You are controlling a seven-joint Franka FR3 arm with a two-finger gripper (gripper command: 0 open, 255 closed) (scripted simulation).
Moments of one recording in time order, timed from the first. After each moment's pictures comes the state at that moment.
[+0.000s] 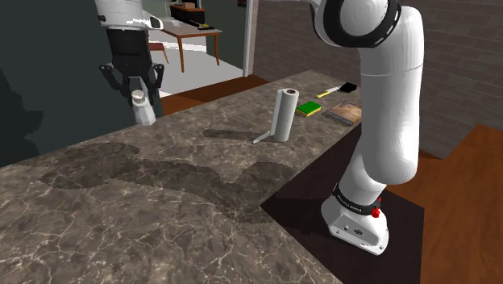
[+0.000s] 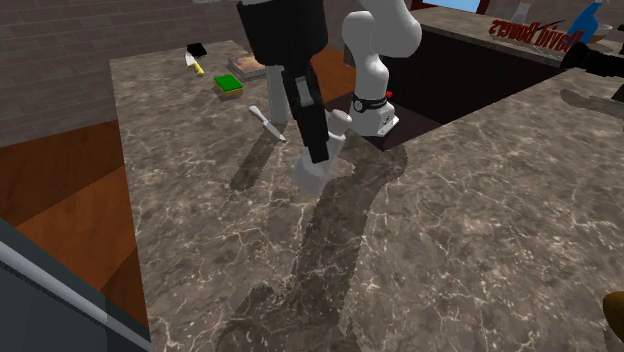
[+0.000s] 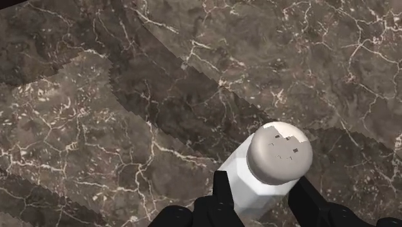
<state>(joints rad) 0.20 0.40 0.35 -1.30 0.07 1.61 1.07</state>
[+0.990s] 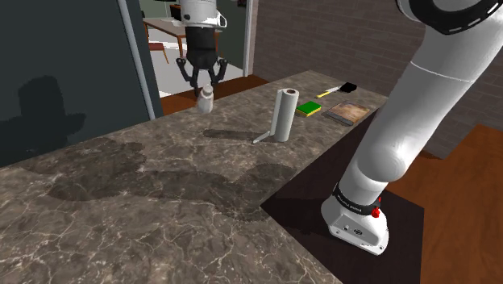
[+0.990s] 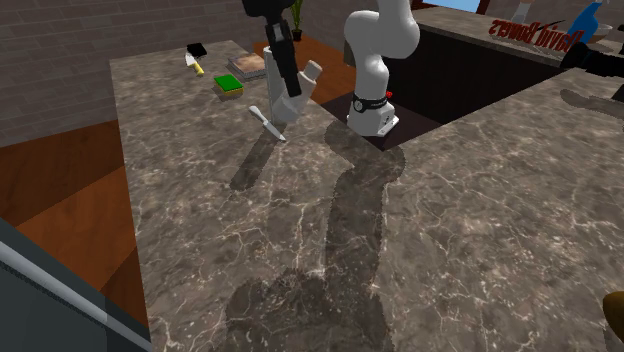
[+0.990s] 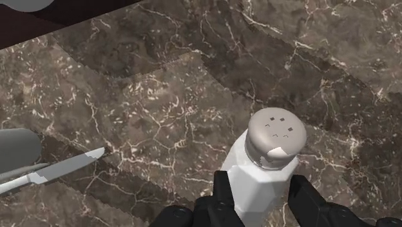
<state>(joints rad) 0.01 -0.05 0.26 -1.86 0.19 1.68 0.79</state>
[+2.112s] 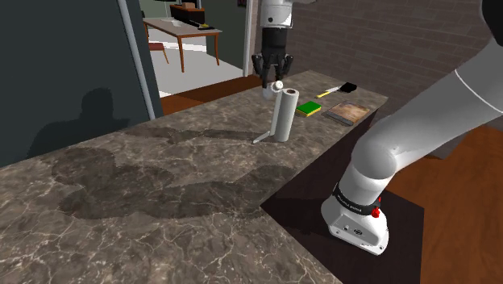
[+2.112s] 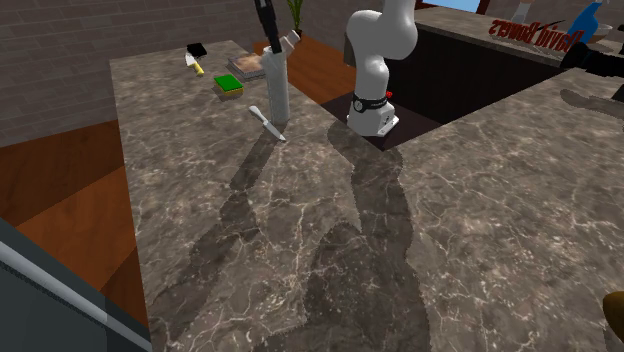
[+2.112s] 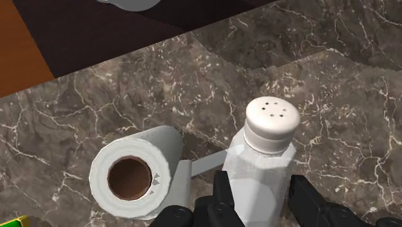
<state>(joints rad) -0.15 -0.42 0.02 -2.22 0.12 1.62 0.41</state>
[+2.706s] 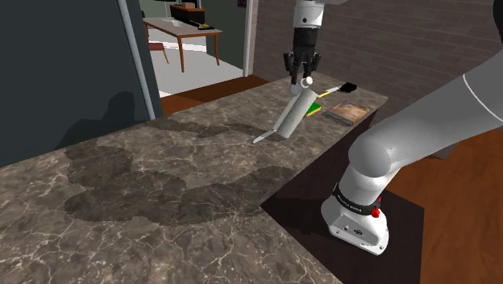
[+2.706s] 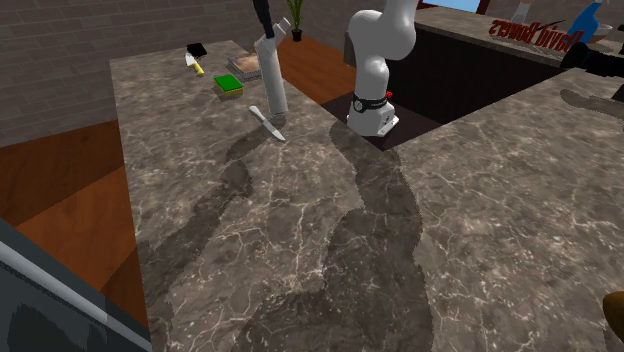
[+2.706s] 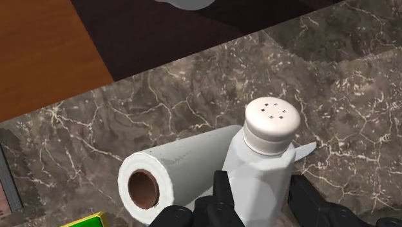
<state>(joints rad) -0.24 -0.50 -0.13 -2.28 0.00 1.58 0.20</state>
